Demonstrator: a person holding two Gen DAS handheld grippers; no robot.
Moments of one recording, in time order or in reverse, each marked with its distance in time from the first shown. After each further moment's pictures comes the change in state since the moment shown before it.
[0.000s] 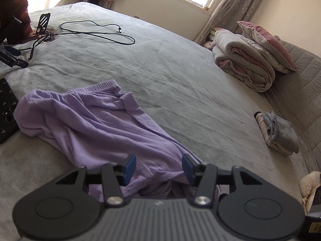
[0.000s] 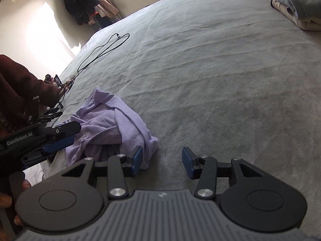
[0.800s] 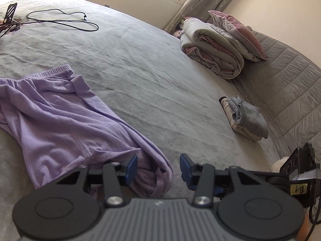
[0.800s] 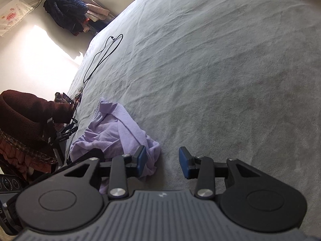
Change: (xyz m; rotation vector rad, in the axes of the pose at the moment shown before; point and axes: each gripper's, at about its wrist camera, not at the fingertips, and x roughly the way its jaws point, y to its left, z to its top) left arm 0.009 -0.035 -0.009 0.019 0.026 -0.161; right arm -0.004 -0.033 0.020 0.211 0.096 0.137
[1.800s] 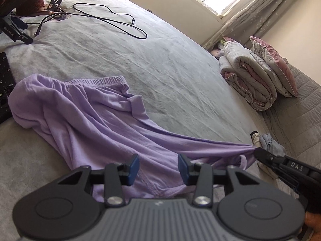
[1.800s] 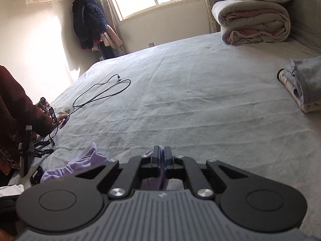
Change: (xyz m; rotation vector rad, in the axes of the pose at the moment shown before) left arm -0.003 0.064 0.033 -0.203 -0.031 0.107; right arm -0.003 0.080 0.055 -0.387 -0.355 -0.222
